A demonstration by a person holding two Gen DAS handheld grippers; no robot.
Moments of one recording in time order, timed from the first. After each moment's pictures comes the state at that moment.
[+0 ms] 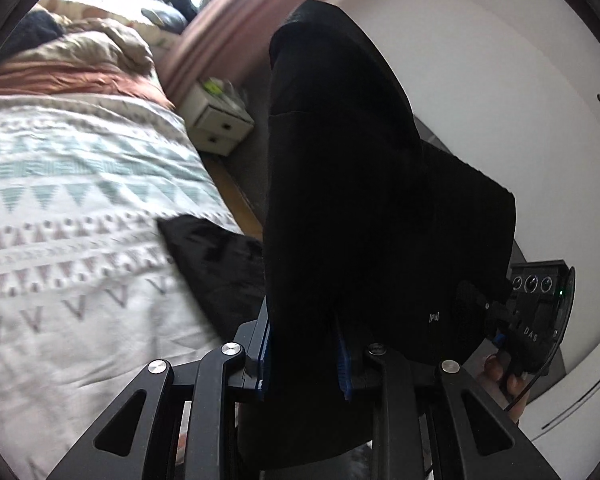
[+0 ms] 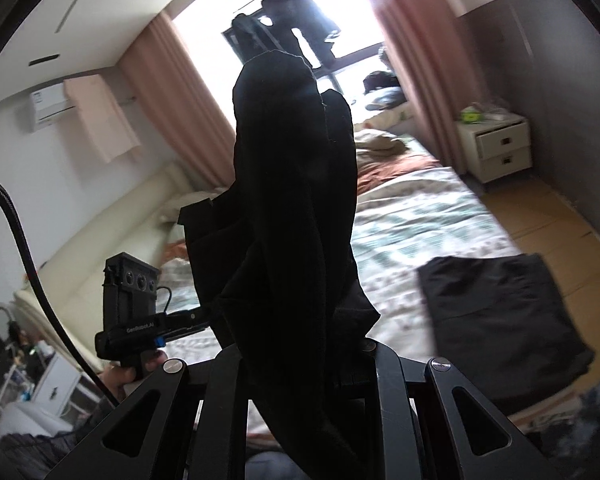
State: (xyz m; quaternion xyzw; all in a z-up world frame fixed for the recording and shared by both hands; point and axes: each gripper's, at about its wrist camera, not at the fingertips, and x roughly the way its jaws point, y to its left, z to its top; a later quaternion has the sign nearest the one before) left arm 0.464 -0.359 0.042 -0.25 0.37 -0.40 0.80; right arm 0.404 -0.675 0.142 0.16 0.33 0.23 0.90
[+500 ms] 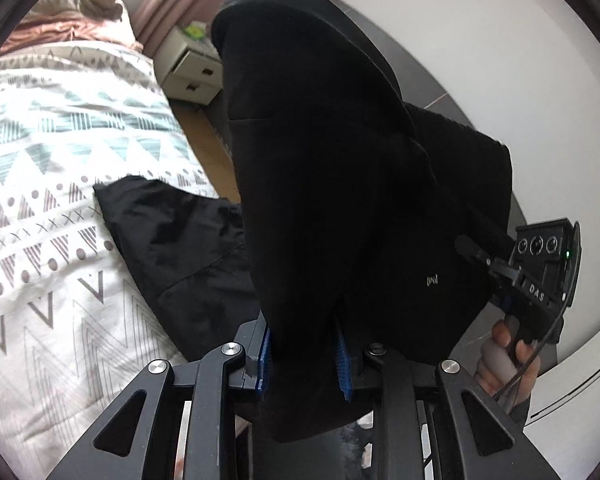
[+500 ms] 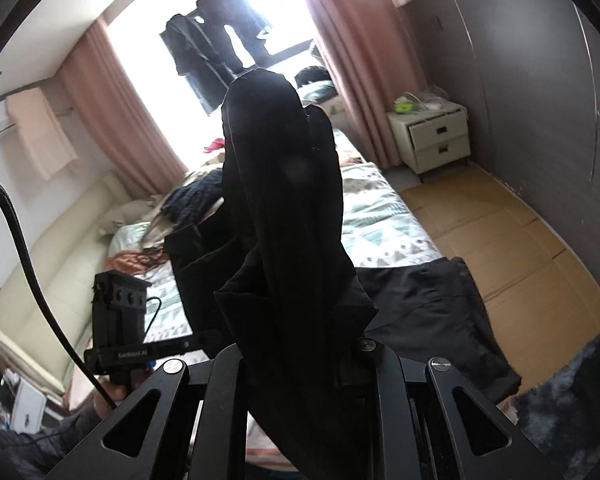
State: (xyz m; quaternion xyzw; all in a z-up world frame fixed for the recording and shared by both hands) left arm 0.558 -0.475 -0.020 -0.23 0.44 -0.43 0.75; right arm 0.480 -0.765 0.116 0.17 0.37 0.14 0.90
